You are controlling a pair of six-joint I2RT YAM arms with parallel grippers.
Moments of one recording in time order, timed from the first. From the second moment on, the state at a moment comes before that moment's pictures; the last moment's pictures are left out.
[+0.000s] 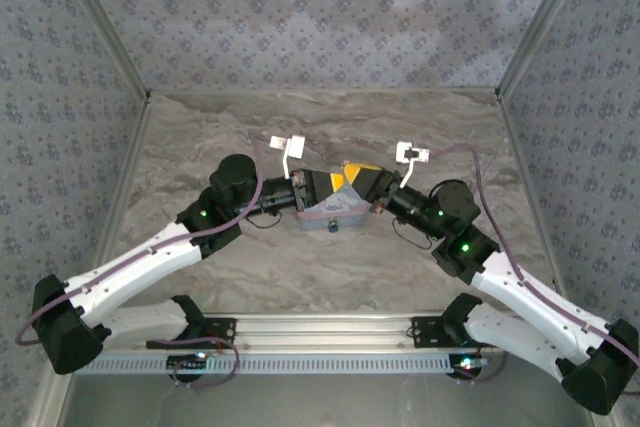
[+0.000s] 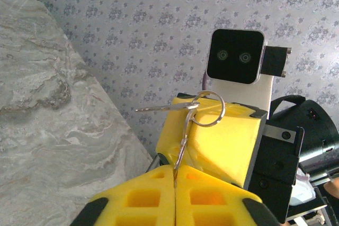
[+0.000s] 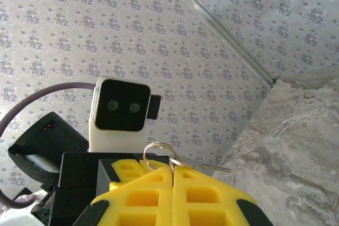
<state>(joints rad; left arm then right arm) -0.88 1.10 0.93 0.15 0.42 -0.92 0.74 0.82 0.67 0.34 -0.25 0.86</state>
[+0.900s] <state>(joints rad) -0.86 1.41 1.41 -0.75 0.53 -0.56 0.35 0.75 0.82 -0.25 -0.54 0.71</state>
